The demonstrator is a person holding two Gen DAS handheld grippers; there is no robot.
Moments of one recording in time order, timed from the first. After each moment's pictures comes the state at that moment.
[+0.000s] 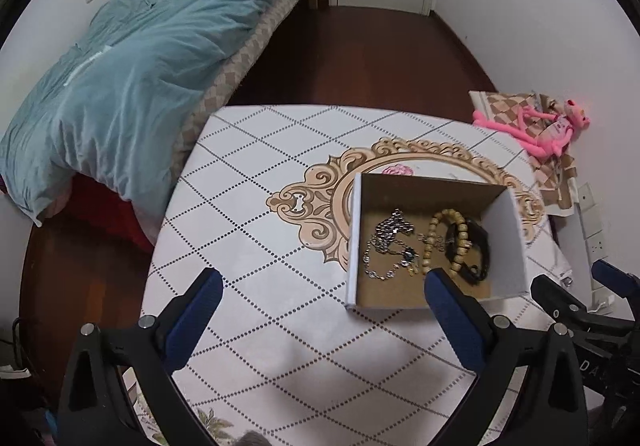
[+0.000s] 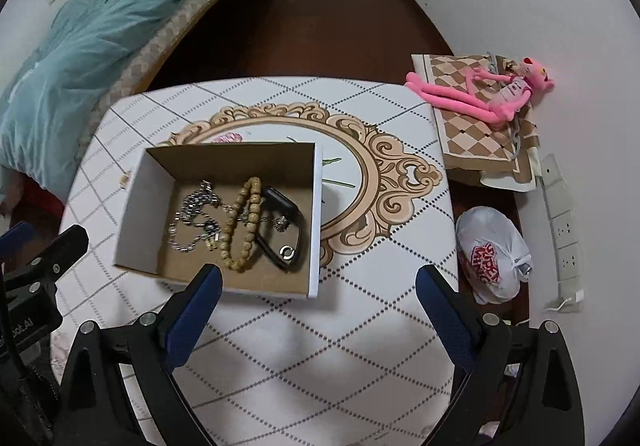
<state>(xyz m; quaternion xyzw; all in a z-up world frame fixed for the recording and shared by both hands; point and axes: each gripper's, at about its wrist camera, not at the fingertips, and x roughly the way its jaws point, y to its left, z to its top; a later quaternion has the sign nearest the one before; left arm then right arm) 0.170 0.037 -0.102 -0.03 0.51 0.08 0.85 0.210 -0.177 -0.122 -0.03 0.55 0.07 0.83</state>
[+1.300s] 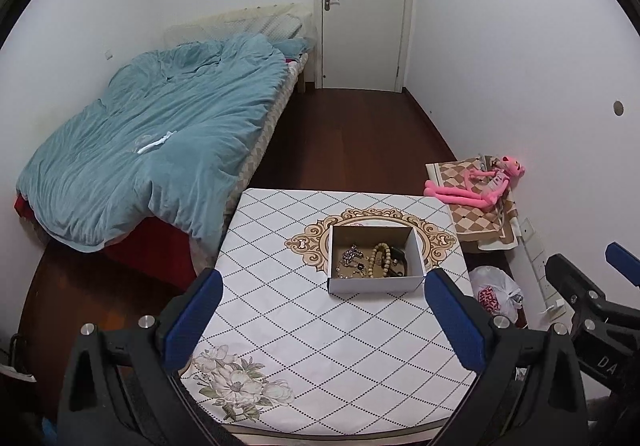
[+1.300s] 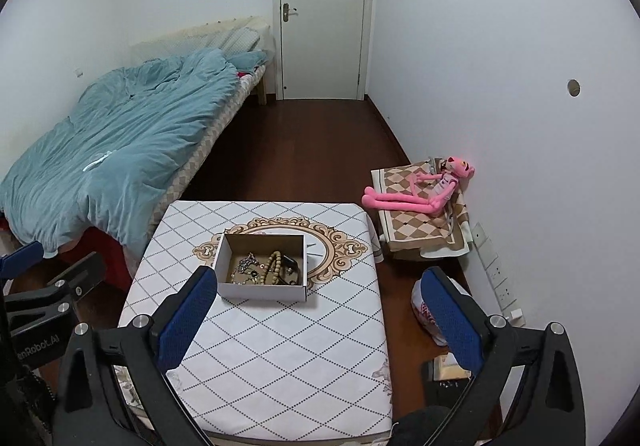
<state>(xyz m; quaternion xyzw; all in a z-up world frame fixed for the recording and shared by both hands) 0.009 0.020 0.076 -0.03 0.39 0.06 0.92 0.013 -0.215 0.113 -0.02 0.37 0.04 0.93</state>
